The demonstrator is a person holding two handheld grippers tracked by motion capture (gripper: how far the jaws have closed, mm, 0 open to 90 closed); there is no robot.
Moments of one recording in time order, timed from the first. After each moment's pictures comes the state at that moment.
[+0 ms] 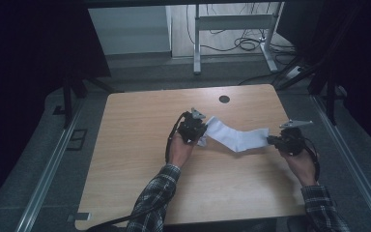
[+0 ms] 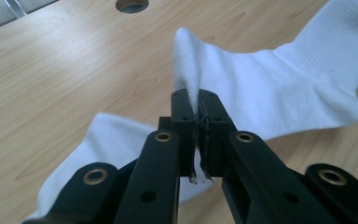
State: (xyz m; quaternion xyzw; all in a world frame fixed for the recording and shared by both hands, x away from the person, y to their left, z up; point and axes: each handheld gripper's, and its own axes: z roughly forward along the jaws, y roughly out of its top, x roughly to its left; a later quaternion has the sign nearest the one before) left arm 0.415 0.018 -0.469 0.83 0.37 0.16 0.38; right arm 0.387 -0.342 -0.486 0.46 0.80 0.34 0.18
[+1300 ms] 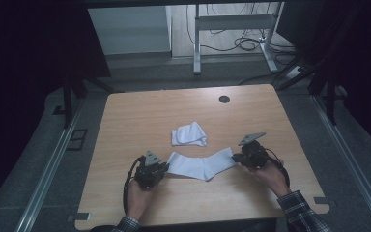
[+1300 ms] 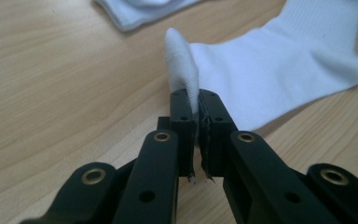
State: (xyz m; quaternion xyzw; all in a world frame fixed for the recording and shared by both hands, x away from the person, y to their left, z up) left arm 0.290 0.135 -0.522 0.81 0.43 0.16 0.36; right arm 0.360 -0.230 -0.509 0.35 0.88 0.30 0.10
